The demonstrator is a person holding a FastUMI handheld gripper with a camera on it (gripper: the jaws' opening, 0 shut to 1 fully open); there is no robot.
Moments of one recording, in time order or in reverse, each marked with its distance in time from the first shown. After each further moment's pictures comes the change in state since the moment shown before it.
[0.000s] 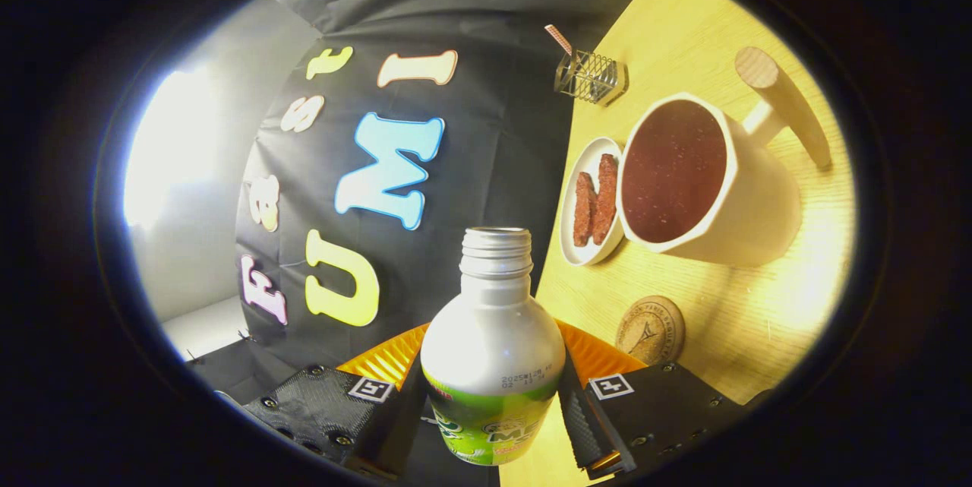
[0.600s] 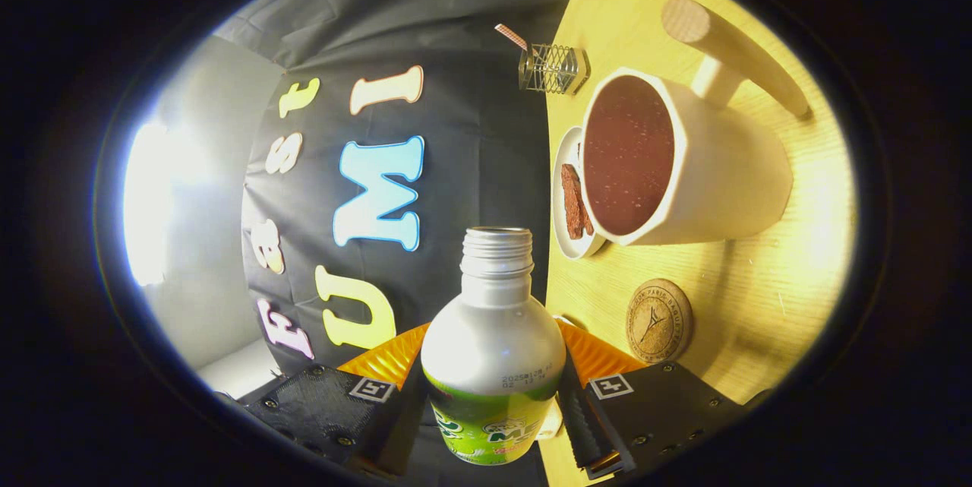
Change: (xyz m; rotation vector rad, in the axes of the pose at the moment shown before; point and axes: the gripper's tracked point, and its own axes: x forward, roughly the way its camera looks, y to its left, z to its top) arm 0.002 0.004 0.008 0.219 -0.034 0.067
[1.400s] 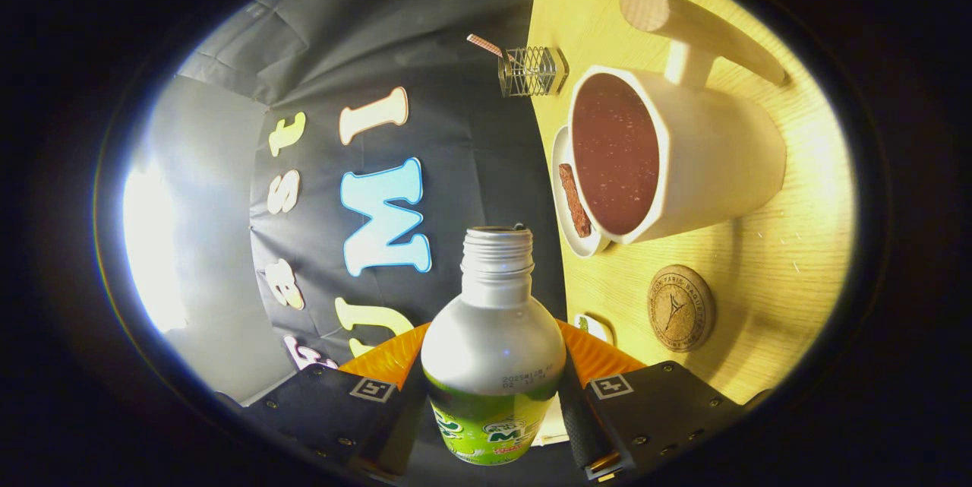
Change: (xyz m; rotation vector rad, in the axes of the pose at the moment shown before) arm 0.000 0.013 0.009 0.144 -0.045 0.032
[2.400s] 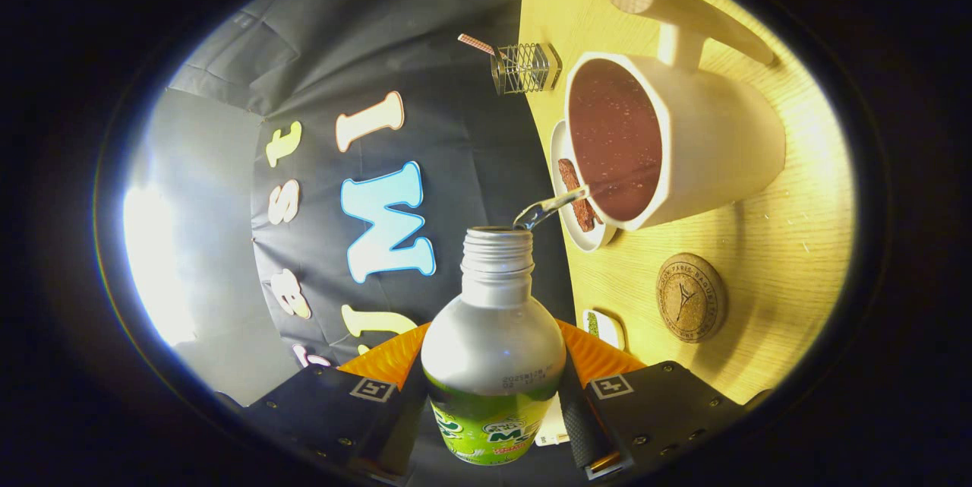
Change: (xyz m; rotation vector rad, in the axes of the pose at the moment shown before) arm 0.002 0.005 -0.006 0.042 0.000 0.010
